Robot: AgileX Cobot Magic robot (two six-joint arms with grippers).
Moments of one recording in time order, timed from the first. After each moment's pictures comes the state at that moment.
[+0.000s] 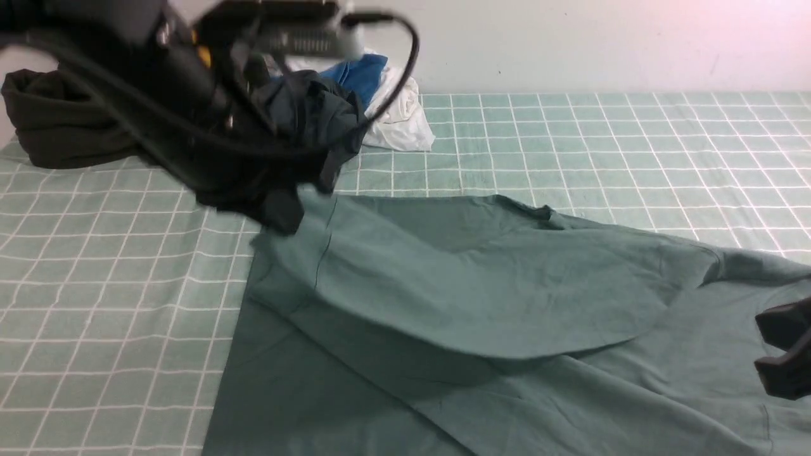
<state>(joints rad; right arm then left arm) 0.37 0.93 -0.78 -0.14 0.92 0.10 -0.38 1.50 -1.40 -0.19 1.14 0.00</state>
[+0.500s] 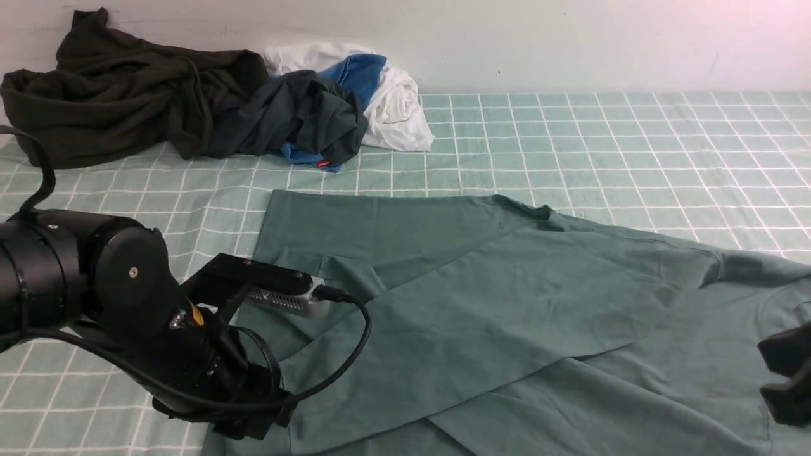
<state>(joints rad) 0.37 0.93 -0.78 -0.08 0.99 0.04 -0.38 1.47 -0.82 -0.19 0.79 0.11</state>
